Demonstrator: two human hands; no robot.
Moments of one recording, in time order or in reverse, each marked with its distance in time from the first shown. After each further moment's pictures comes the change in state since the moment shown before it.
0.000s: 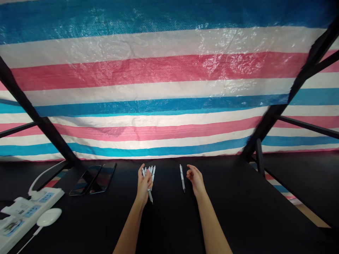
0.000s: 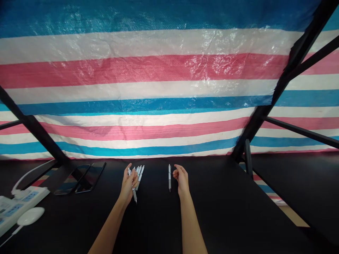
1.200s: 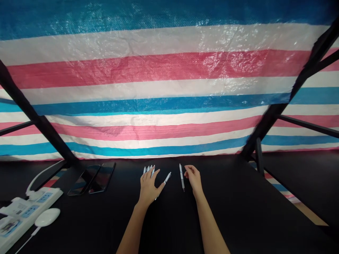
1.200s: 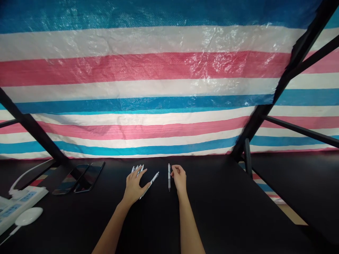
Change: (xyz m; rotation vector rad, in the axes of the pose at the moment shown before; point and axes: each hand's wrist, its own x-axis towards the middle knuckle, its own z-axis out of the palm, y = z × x) left_hand 0.000 -0.023 -0.016 1.446 -0.176 0.603; right_hand -0.003 0.000 0.004 -0.380 0.020 -0.152
